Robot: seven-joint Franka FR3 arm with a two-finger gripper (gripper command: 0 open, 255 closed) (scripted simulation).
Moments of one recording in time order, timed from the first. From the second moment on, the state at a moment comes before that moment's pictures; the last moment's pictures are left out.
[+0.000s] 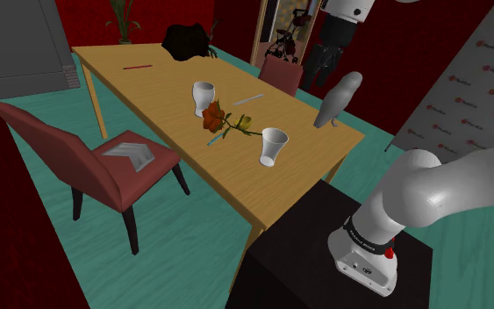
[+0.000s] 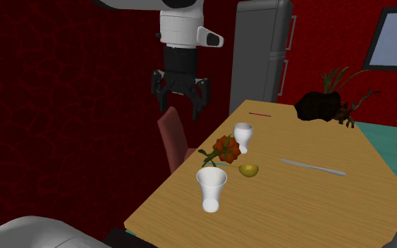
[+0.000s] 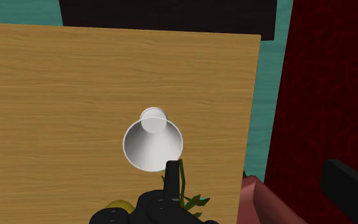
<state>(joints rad) 0.00 -0.74 -0.05 -2.30 0.07 1.59 0.00</state>
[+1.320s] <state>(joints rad) 0.01 -0.03 0.01 -2.04 -0.06 1.86 0.03</state>
